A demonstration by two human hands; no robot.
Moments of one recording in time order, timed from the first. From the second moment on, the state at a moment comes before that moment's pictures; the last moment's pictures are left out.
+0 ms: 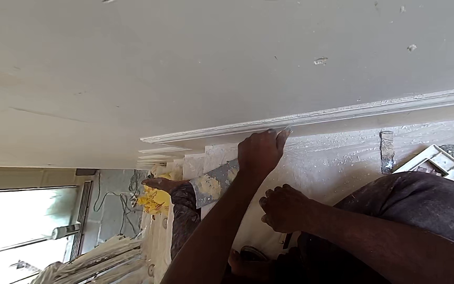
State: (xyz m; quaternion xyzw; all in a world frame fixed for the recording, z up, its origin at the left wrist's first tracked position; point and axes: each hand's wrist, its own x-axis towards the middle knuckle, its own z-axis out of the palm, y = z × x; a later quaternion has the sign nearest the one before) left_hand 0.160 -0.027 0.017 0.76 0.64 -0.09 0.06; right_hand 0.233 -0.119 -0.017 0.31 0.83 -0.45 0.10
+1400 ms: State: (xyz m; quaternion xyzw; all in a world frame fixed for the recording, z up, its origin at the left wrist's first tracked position) left_hand 0.211 -0.029 0.022 0.76 0.64 -0.07 0.04; right_hand 0.233 -0.131 -0.009 0.27 0.83 -0.47 0.10
